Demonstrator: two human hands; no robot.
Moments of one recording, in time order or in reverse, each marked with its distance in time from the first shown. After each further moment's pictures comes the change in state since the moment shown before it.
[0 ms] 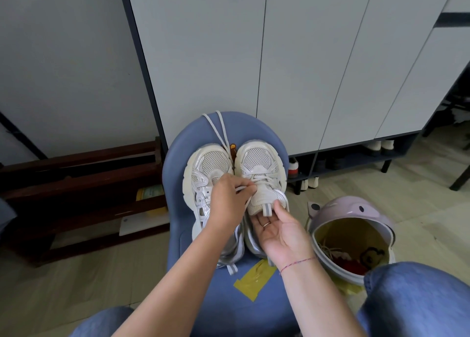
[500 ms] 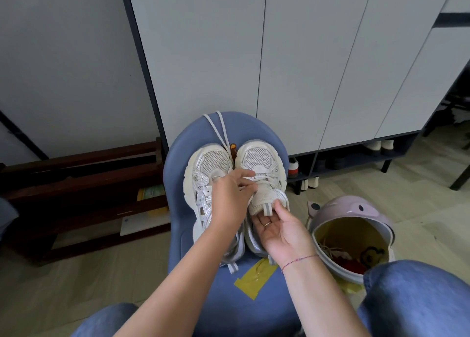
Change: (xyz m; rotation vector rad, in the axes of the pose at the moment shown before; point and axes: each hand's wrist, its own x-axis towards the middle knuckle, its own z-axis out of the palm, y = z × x) left_hand -0.003 0.006 0.002 -0.112 0.020 -0.024; right_hand -0.005 -0.003 0.003 0.007 0.015 0.023
